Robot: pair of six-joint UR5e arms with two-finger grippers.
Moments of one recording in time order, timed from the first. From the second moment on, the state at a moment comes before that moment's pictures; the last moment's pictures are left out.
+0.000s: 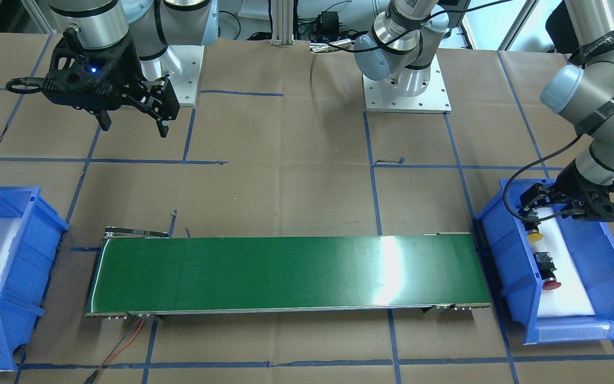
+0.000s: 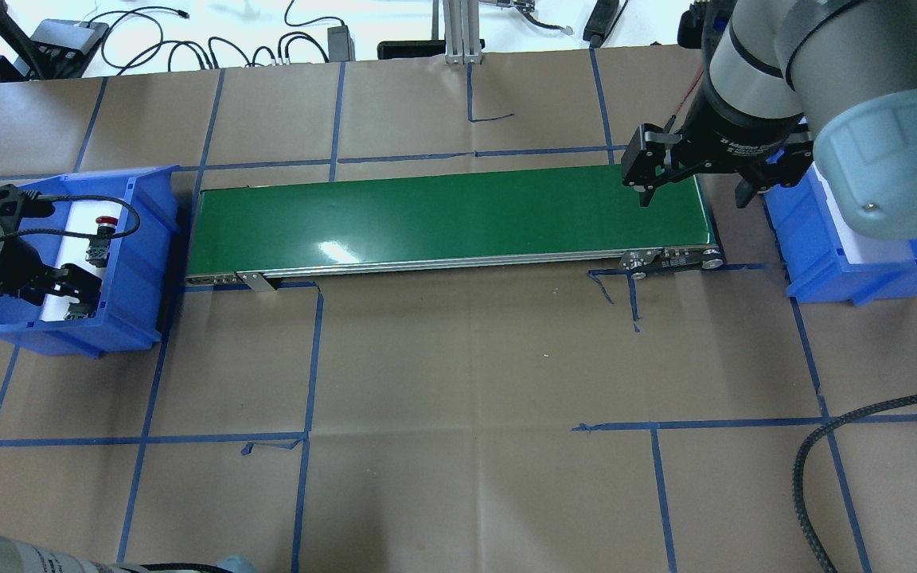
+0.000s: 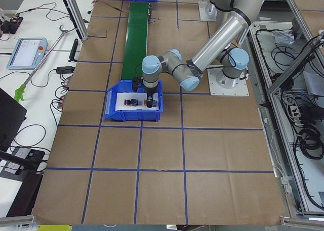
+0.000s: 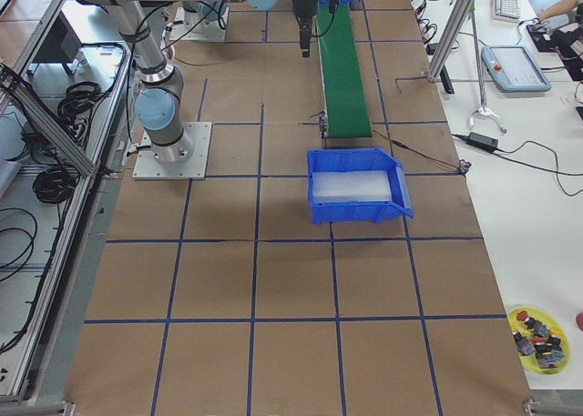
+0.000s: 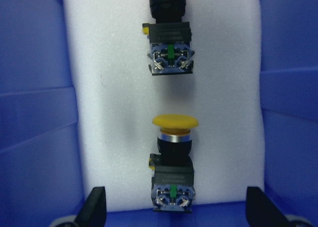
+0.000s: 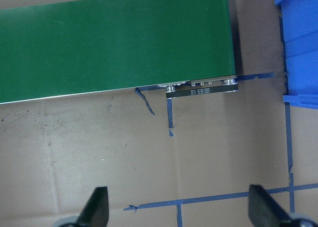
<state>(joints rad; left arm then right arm) -0.93 -1.86 -1.98 -0.82 1.57 0.69 1.63 -1.64 1.68 -1.69 -1.61 0.15</state>
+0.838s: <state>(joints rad) -0.93 -1.90 -2.00 -0.75 1.57 0.69 1.63 -1.64 1.68 -1.69 -1.61 0.15</state>
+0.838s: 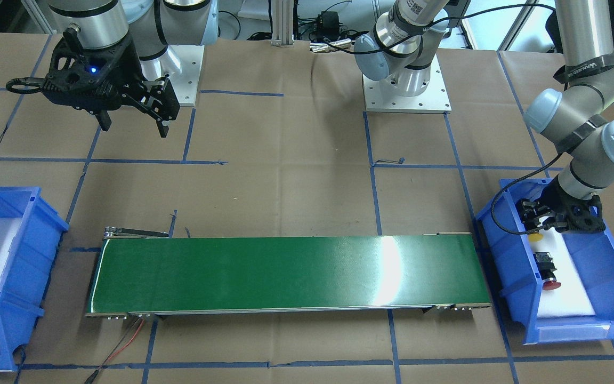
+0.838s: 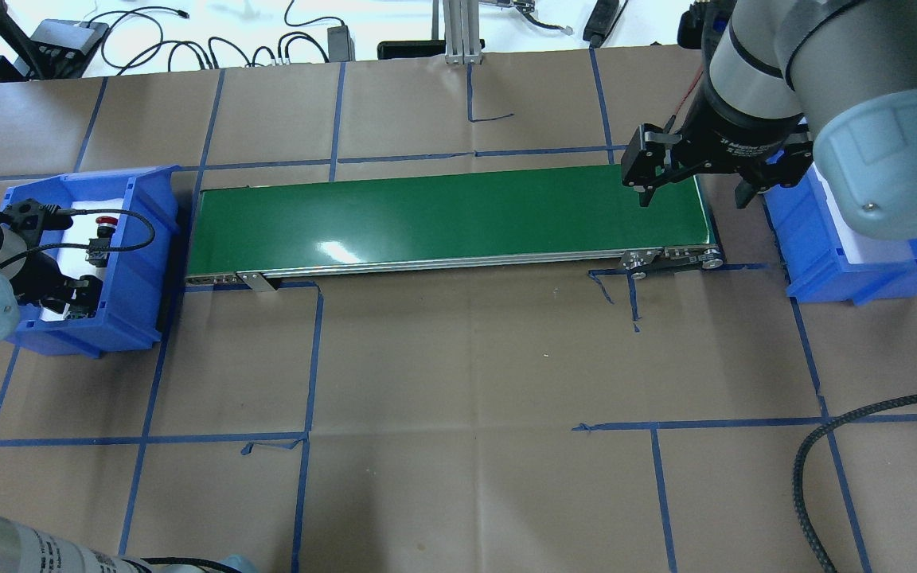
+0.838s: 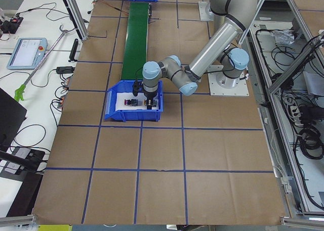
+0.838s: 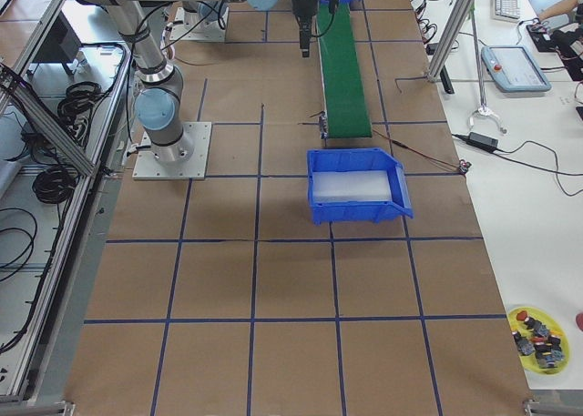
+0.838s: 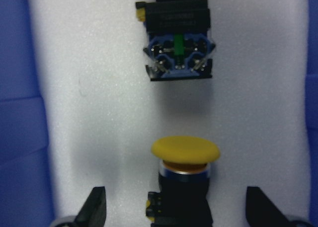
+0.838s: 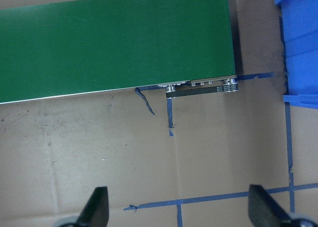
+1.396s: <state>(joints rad) -0.93 -1.87 -1.96 -0.78 1.57 0.66 1.63 -1.64 1.68 -1.69 -1.61 0.15</state>
